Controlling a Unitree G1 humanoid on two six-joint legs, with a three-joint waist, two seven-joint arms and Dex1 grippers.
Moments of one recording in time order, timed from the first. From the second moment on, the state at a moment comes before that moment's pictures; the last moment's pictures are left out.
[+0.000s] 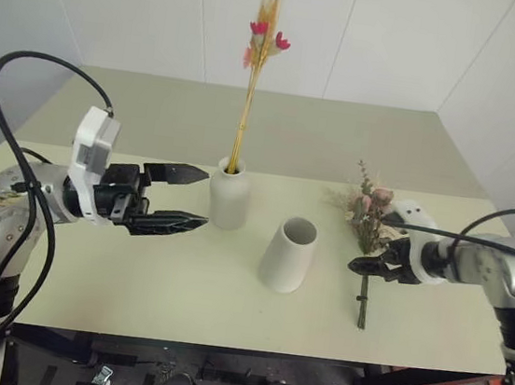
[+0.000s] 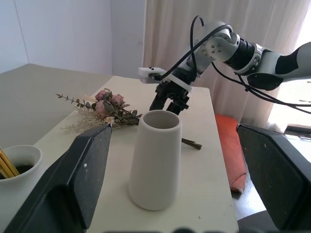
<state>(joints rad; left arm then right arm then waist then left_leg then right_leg) -0.49 0.81 0.24 -0.24 -0.86 0.68 -1.23 -0.73 -0.87 0.16 0.00 0.50 1.43 0.60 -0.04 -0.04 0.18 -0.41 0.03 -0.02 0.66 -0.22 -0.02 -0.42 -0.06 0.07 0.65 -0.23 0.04</state>
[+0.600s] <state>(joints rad) -0.46 0.81 0.24 -0.25 -0.86 0.66 -1.22 -0.81 -0.65 0.03 0.19 0.33 1.26 0.43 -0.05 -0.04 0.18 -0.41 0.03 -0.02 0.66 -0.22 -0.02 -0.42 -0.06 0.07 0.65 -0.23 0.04</state>
